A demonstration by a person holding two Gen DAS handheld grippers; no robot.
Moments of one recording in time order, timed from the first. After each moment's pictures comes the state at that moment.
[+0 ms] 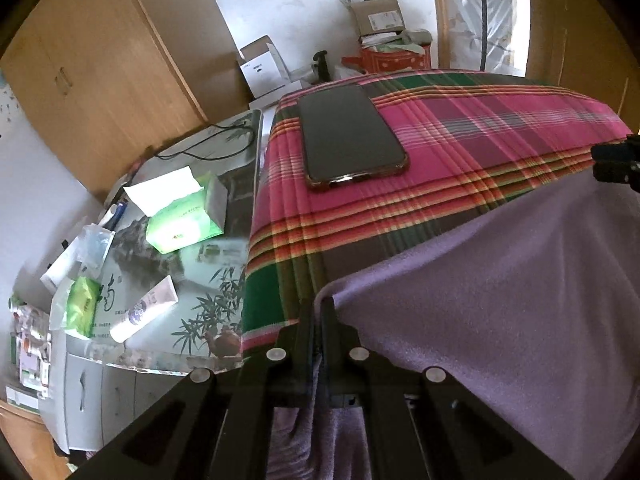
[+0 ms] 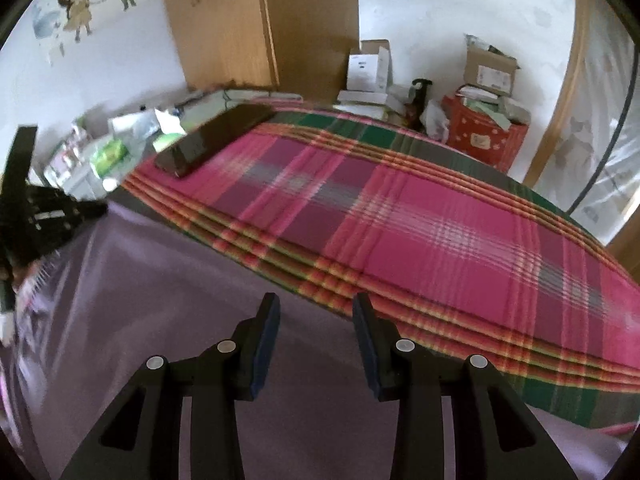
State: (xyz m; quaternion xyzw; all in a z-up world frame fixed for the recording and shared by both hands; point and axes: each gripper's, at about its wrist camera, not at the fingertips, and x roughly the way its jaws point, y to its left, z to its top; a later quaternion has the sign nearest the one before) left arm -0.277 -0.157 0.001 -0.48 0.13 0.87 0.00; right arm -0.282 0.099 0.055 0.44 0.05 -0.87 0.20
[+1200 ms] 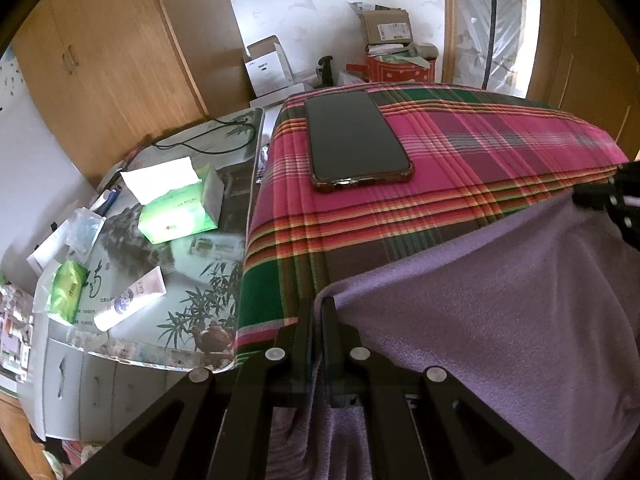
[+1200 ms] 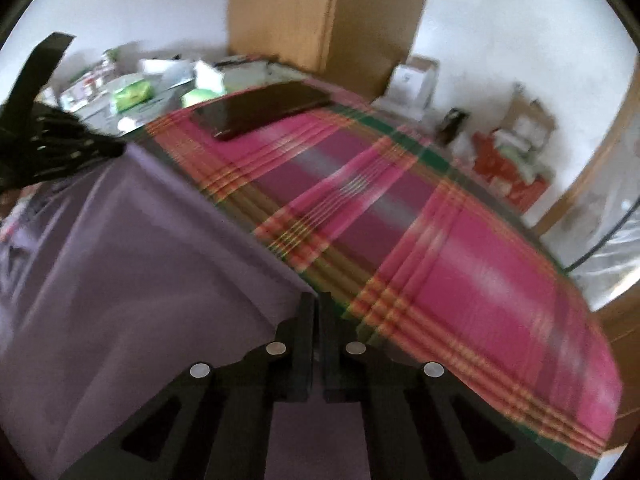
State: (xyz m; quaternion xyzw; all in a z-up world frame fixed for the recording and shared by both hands) left arm -0.273 -0.165 0.002 -0.48 0.08 0.87 0.01; right arm -0.274 0.047 0.045 0.40 0.19 -0.87 0.20
